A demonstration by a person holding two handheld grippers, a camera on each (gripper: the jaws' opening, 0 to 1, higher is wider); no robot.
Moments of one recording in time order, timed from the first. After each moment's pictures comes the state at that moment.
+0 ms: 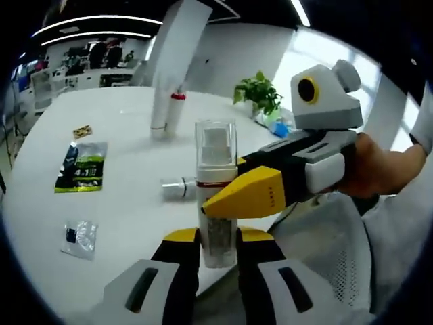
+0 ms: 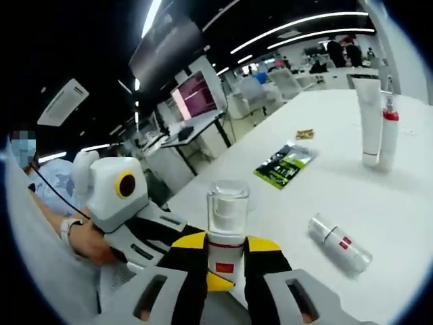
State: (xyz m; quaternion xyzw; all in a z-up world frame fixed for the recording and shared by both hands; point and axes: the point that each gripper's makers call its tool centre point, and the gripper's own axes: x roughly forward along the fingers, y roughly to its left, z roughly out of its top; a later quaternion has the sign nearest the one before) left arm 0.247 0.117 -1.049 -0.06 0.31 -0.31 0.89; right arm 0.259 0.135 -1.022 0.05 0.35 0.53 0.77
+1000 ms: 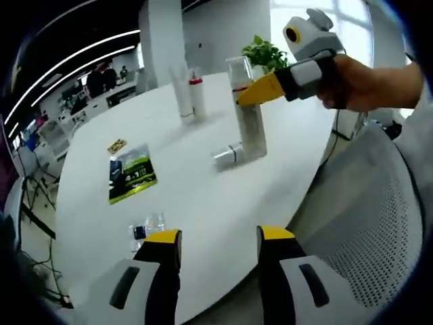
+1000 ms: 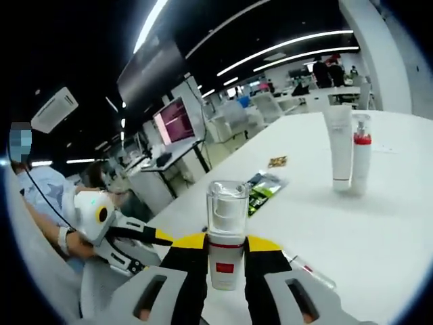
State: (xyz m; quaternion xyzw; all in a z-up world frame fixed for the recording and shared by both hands) left arm 0.238 0.200 -1.075 0.13 0.33 -0.25 0.90; right arm 0.321 0.114 -1.012 0.06 0.29 0.48 0.83
